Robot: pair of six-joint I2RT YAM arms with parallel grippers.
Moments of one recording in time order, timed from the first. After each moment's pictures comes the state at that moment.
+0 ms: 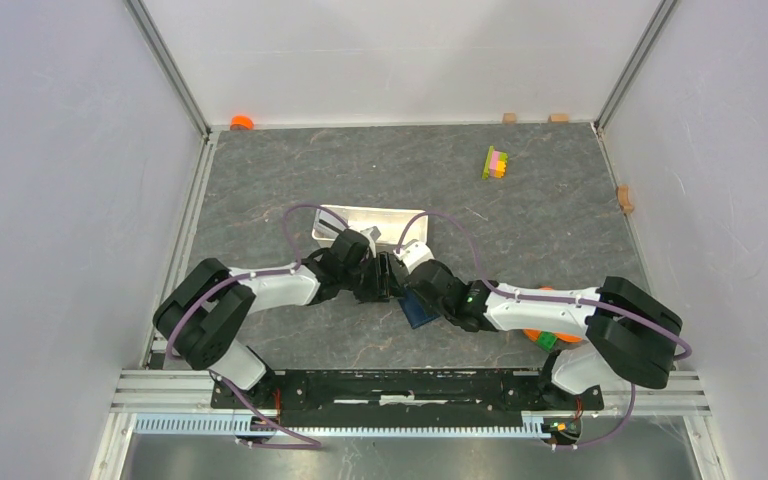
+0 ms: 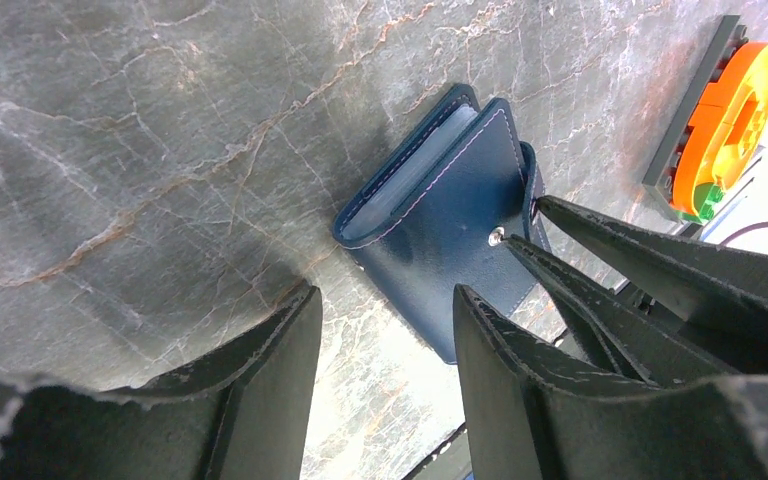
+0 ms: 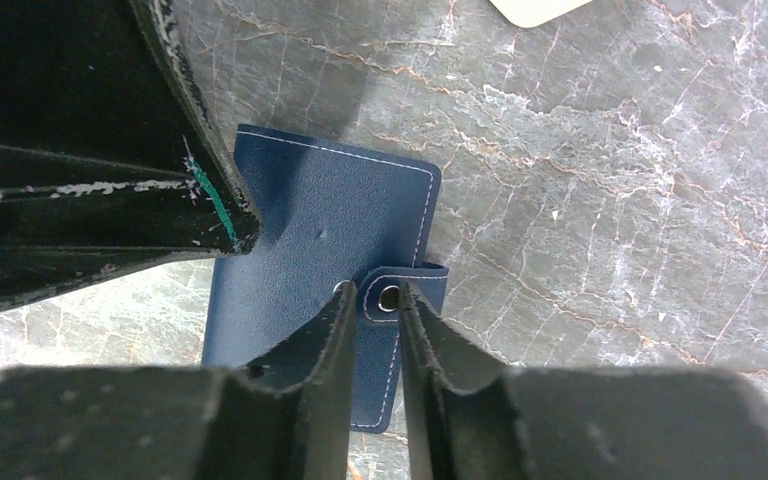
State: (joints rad) left arm -0.72 1.55 0.65 0.08 0.30 -0.80; right arm 1.04 1.44 0.67 -0.10 0.38 0.22
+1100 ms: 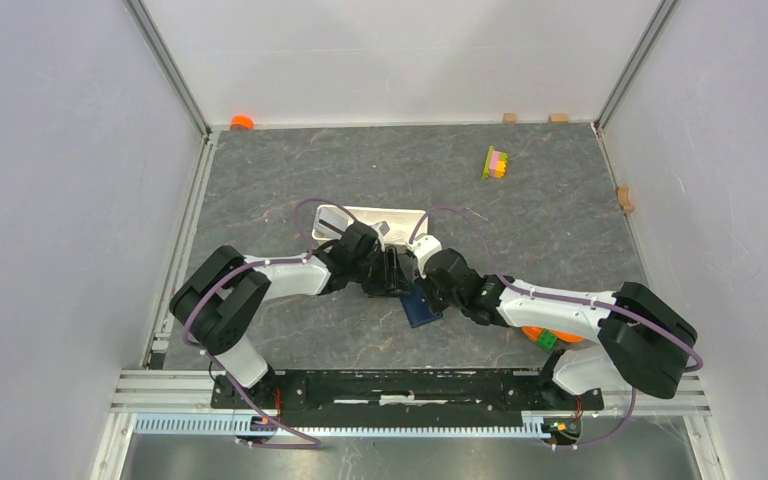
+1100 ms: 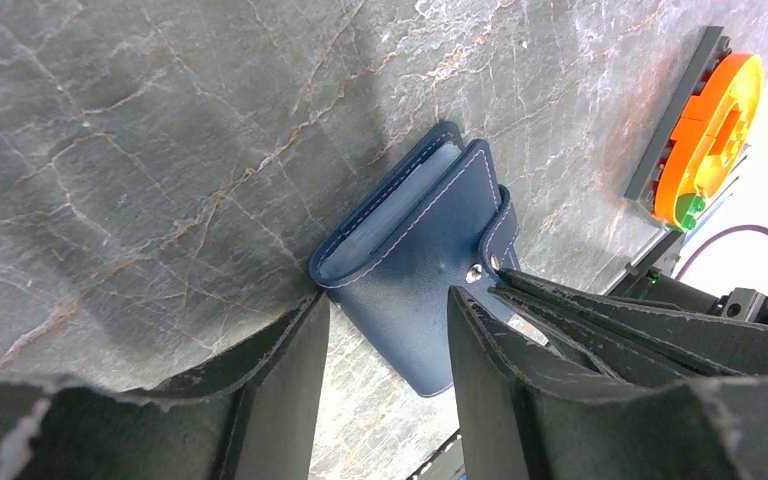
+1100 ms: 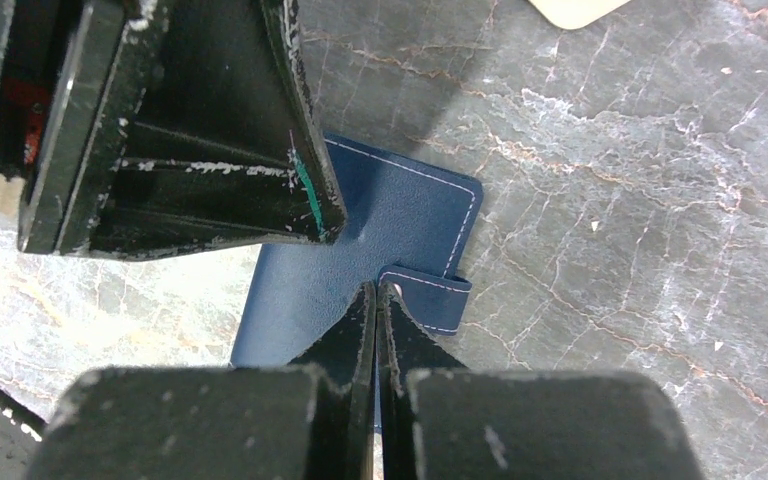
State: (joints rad) left arm -0.71 1.65 0.74 0.07 0.33 -0.80; right arm 0.94 1.37 0.63 -0.05 0.15 0.22
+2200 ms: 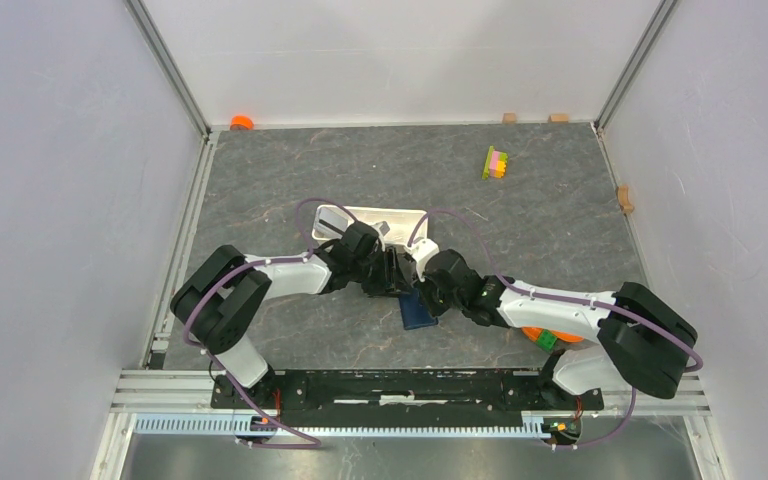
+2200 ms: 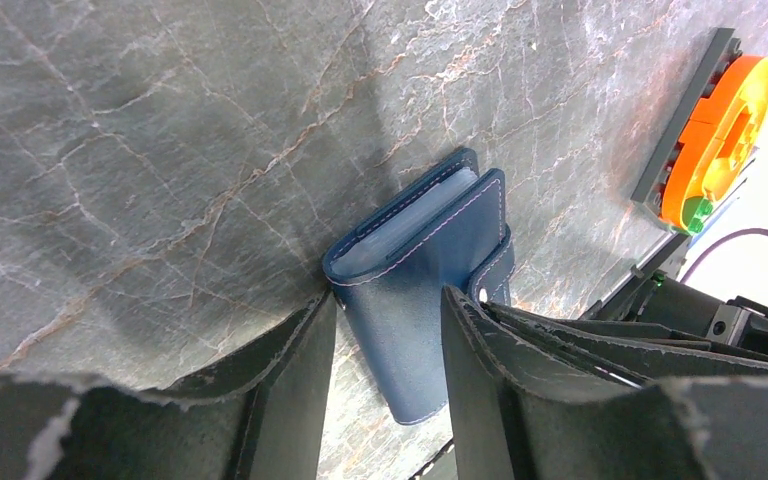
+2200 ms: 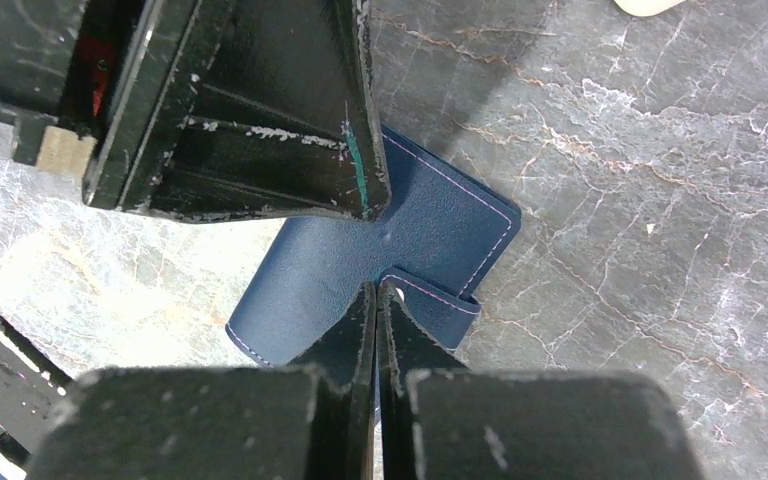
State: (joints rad) left arm -0.71 1.66 0.75 0.05 0.32 -0.80; right arm 0.94 1.37 0.62 -0.04 0.06 0.23
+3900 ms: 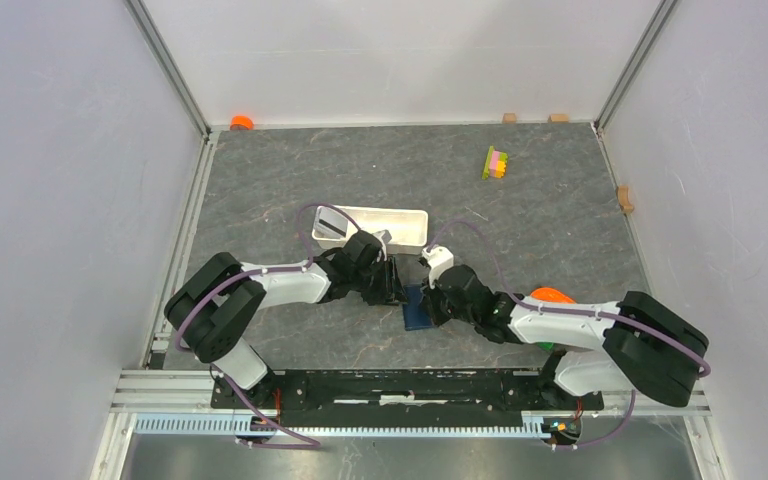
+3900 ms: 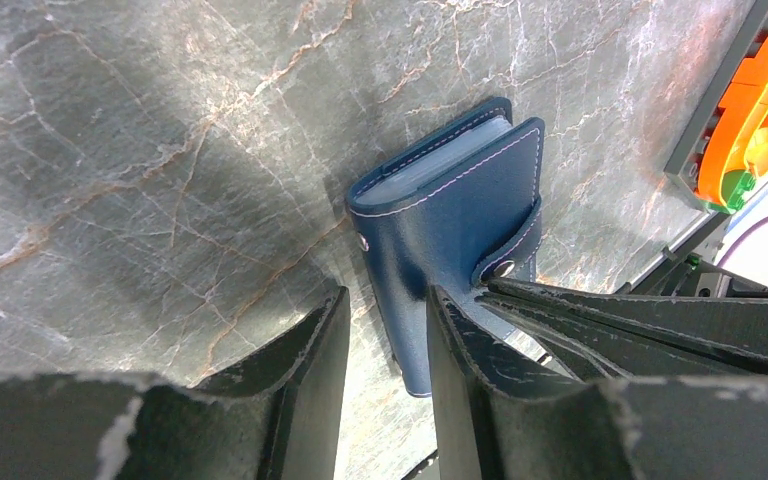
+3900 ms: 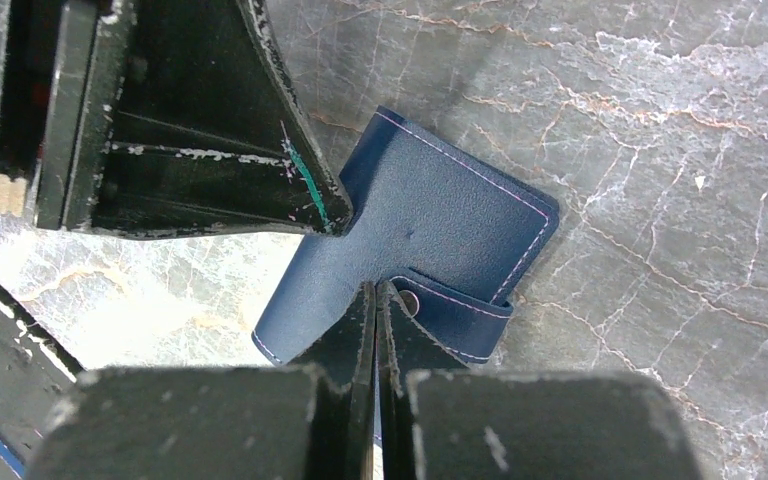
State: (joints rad) left arm -0.77 1.61 0.71 0.03 0.26 -0.80; right arm 0.95 1.32 0.45 0.17 0.09 0.37
